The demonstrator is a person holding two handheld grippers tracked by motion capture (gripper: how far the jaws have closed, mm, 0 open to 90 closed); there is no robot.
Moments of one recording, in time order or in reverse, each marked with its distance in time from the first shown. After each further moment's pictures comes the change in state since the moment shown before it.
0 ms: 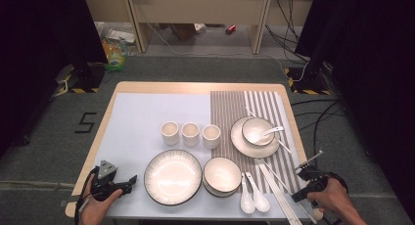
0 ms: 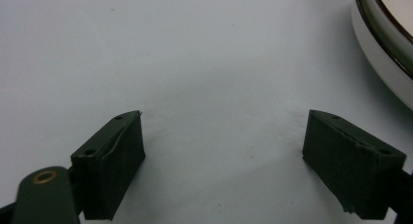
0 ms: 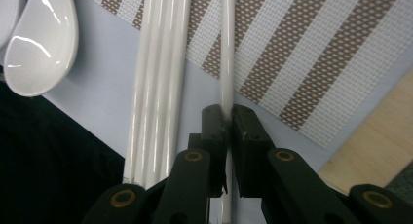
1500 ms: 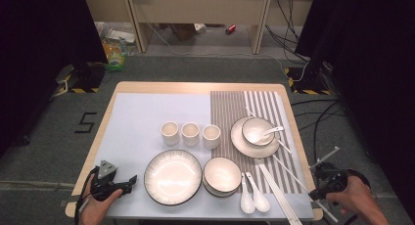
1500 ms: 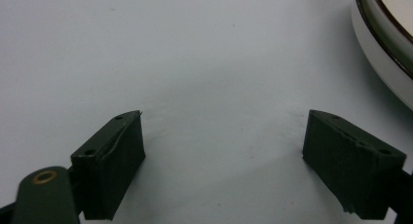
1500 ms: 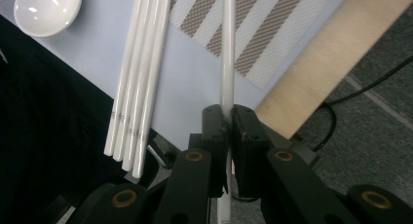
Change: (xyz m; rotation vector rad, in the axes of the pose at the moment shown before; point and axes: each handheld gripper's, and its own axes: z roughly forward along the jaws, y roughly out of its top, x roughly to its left) left arm 0.000 0.000 0.000 0.001 0.000 0.000; right arm -0.001 -0.017 -0.053 0.008 -0.112 -0.099
